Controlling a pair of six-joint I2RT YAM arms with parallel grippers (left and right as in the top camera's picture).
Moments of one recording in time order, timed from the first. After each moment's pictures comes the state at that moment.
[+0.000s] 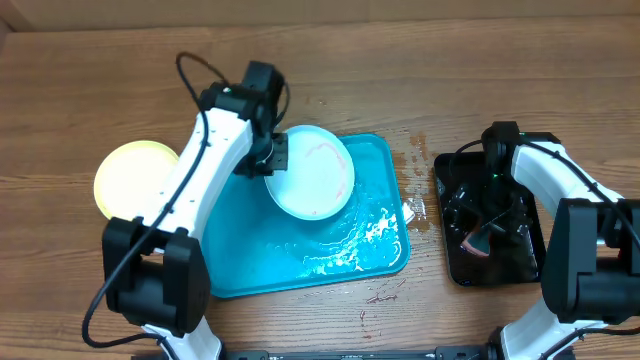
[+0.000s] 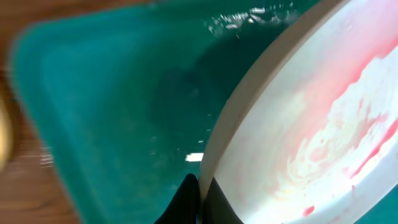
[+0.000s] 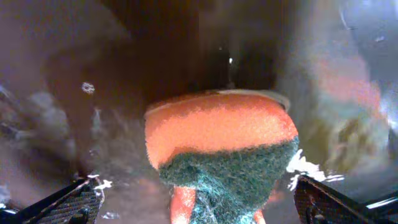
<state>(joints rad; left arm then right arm) -0.30 1.85 1.57 -1.20 -0.06 -0.28 -0.03 1.84 1.09 -1.05 0.01 0.62</state>
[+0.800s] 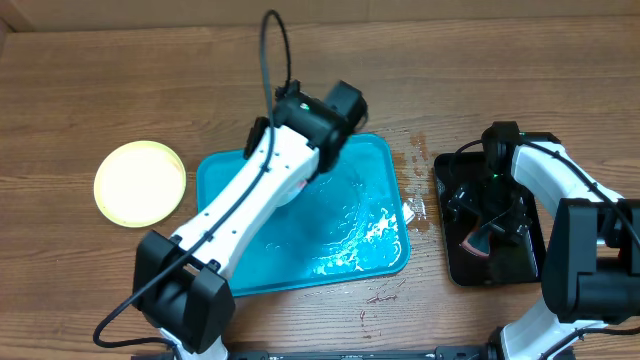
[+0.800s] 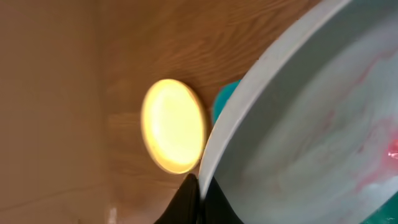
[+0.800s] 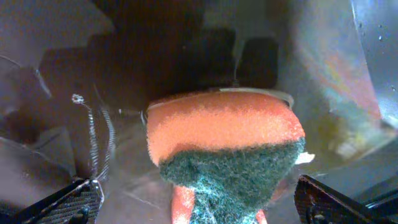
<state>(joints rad) -0.63 1.85 1.69 -1.43 -0.85 -0.43 -0.03 1.84 1.09 -1.05 0.01 0.62</state>
